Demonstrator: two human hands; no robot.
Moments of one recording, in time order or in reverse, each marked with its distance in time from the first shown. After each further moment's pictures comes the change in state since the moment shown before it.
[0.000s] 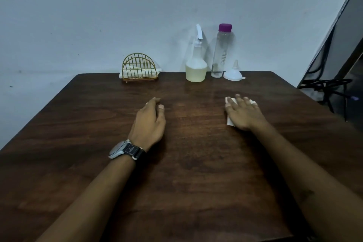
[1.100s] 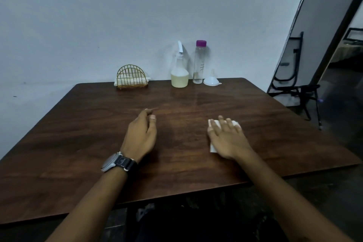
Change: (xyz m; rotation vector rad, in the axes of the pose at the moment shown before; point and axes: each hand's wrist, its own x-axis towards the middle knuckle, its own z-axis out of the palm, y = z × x) left_hand -0.091 0.032 -0.020 -0.079 0.044 0.038; right_hand -0.151 0.003 0.016 -0.003 0.007 -0.040
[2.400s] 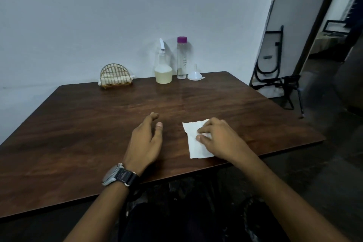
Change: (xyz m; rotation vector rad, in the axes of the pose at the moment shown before) left_hand -0.053 0.043 0.024 -0.022 -0.087 0.091; right_hand -0.067 0.022 -0.017 0.220 0.150 -0.179
